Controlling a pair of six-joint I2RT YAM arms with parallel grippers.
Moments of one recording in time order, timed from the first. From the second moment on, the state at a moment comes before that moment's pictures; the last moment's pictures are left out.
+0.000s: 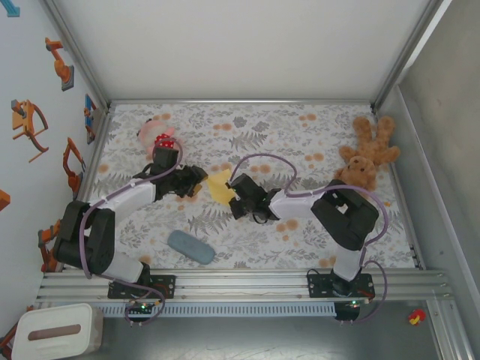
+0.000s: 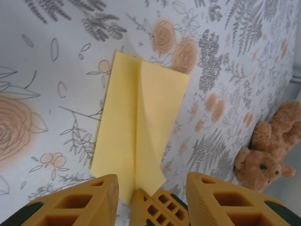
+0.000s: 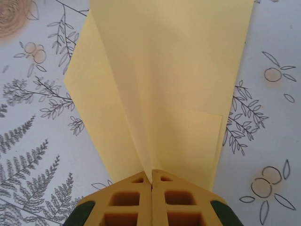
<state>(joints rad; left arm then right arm) -0.37 1.47 0.77 -0.19 0.40 -1.13 0.90 1.82 0.92 0.01 0.00 0.31</state>
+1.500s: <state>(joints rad) -0.47 1.70 0.81 -0.04 0.48 -1.04 0.66 1.94 0.86 0.36 -0.68 0.65</state>
